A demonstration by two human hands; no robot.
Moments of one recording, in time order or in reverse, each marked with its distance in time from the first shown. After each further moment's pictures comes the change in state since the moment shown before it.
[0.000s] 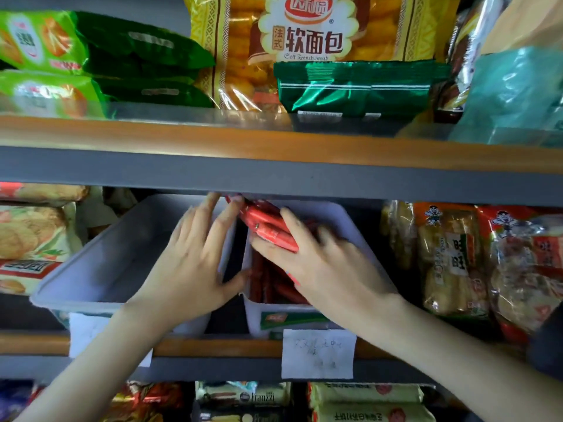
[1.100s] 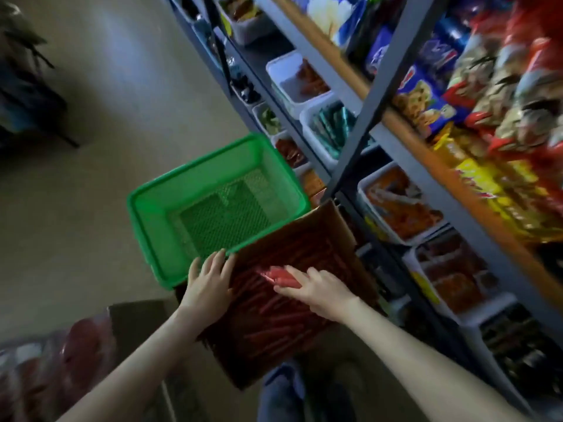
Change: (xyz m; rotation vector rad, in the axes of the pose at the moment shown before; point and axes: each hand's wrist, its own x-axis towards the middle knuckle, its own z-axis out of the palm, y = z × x) left_hand -0.706 -0.004 -0.014 0.306 -0.913 -1.280; right_hand -0.193 -0.584 0.209 0.754 -0.637 -1.306
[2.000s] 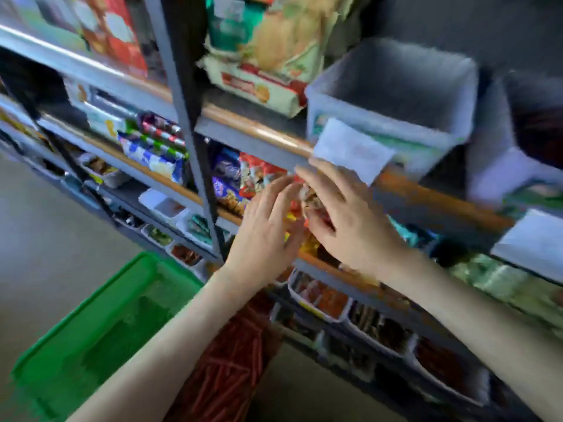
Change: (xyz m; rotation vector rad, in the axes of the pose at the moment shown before) left_hand 0.011 0.278 -0.349 -0.626 0.649 0.870; right_hand -0.297 0.005 -0.316 -0.070 0.945 0.742
